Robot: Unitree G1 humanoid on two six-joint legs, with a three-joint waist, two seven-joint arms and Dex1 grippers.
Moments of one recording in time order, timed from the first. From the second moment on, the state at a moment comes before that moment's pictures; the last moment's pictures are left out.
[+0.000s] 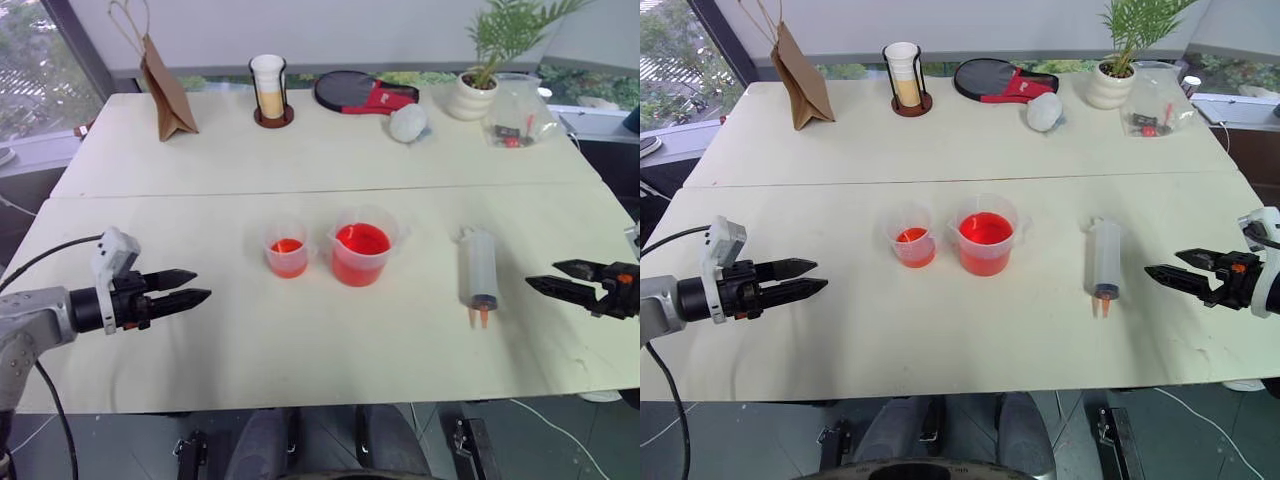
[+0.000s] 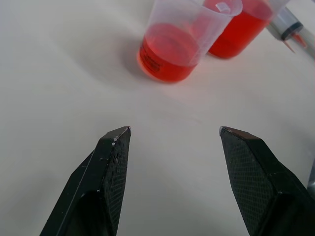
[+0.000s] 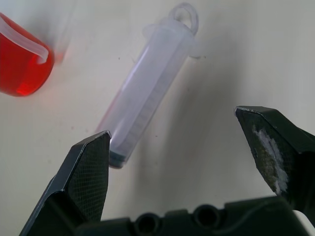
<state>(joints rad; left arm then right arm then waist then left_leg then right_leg) -0.01 0.92 0.35 -0.24 -0.76 0.80 -1.01 -0.06 -1.10 -0.45 0.17 0.56 0.75 1.10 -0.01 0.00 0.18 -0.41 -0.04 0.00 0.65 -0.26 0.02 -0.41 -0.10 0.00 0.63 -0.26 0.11</state>
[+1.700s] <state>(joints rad) -0.49 0.80 0.06 -0.36 -0.73 0.67 -1.07 -0.98 -0.94 0.32 0.53 0.35 1.52 0.87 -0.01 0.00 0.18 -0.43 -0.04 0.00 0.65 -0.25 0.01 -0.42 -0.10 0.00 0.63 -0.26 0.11</state>
